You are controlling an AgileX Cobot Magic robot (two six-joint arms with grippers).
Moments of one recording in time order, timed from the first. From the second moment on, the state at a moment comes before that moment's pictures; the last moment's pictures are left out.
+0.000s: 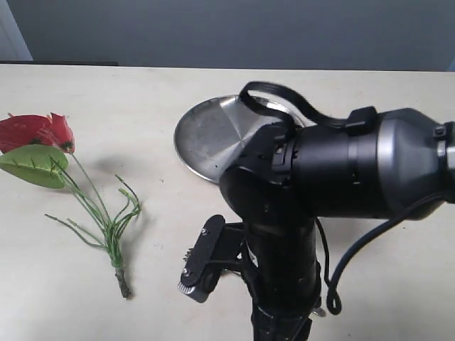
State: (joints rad) left arm -0.03 0.00 0.00 0.21 0.25 0.01; right arm 1.17 1.74 -1.02 0.02 1.14 -0.23
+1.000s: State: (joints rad) left arm -0.03 0.00 0.00 0.21 0.25 0.01; right arm 1.07 1.76 -0.88 -0.08 0.87 -0.26
